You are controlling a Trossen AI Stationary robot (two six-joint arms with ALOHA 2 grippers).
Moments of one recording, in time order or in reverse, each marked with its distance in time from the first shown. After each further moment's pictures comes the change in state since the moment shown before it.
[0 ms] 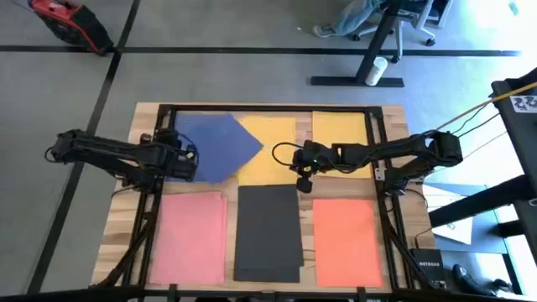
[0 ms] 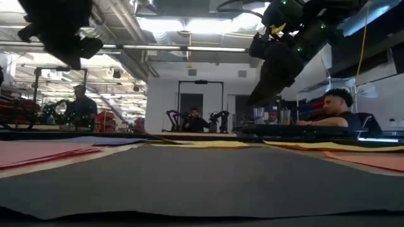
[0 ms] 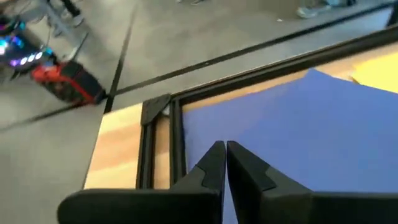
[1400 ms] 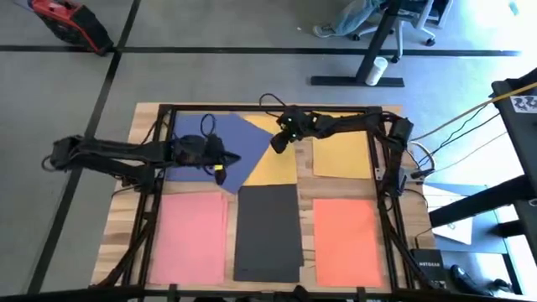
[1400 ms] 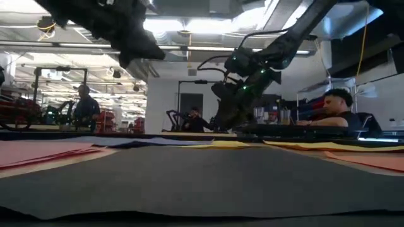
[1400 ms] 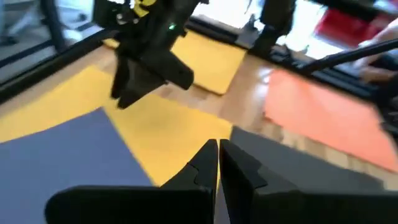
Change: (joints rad) left arm 0.257 -0.002 -0.184 1.593 0.995 1.313; right arm -0.375 0.484 0.358 0.089 -0.220 0.255
